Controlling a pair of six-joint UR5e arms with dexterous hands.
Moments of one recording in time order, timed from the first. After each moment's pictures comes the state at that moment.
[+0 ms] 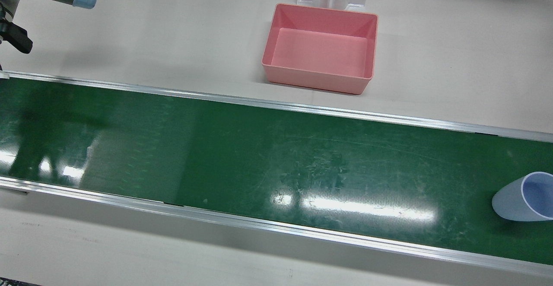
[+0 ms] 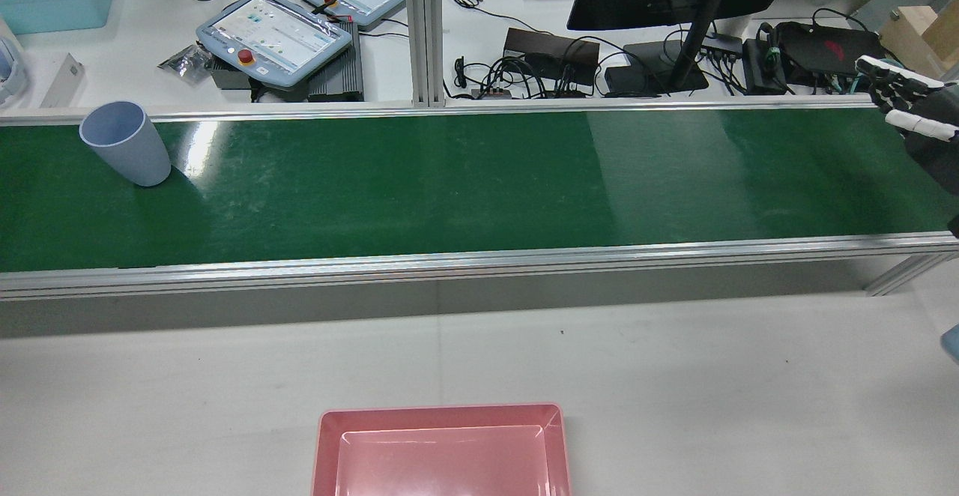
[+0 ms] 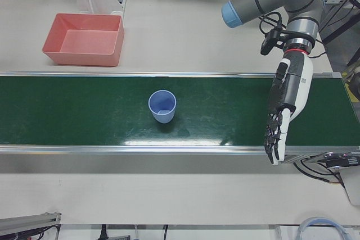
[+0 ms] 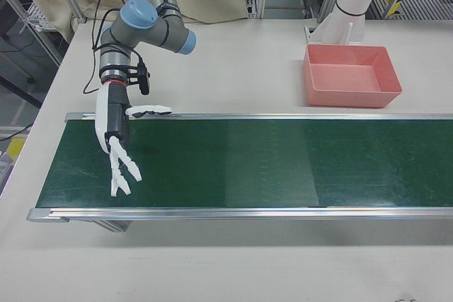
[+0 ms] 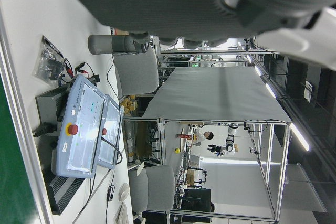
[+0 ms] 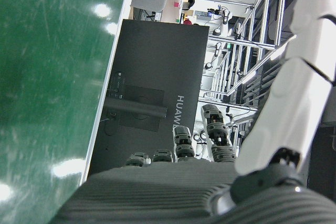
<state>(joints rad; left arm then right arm) -1.44 -1.73 -1.74 0.22 1.79 0.01 1.23 -1.64 1.73 -3.14 -1.38 -0.17</state>
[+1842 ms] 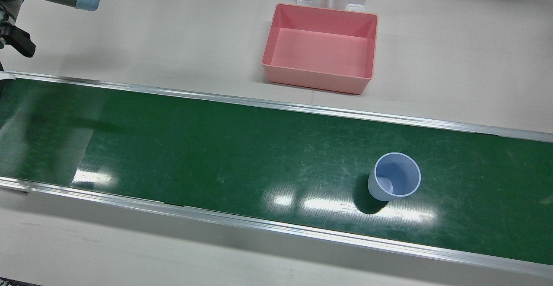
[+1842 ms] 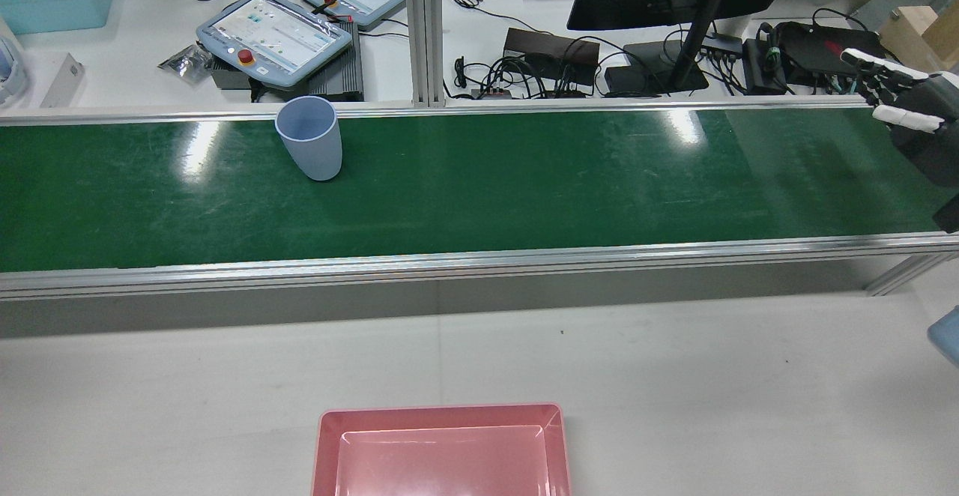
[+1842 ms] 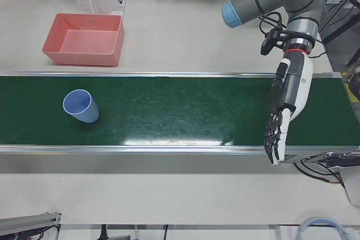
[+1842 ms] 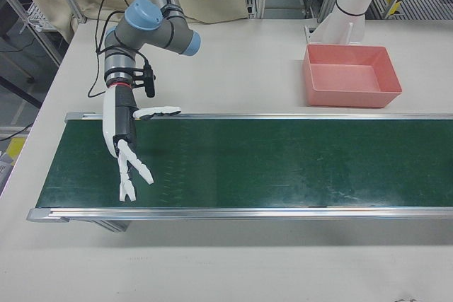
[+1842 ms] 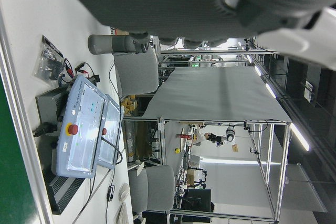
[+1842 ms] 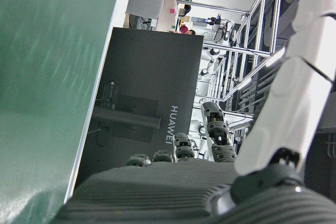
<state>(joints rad) -1.44 -1.73 -1.74 0.22 1.79 0.01 1.22 -1.61 1.73 -3.15 -1.38 -0.18</state>
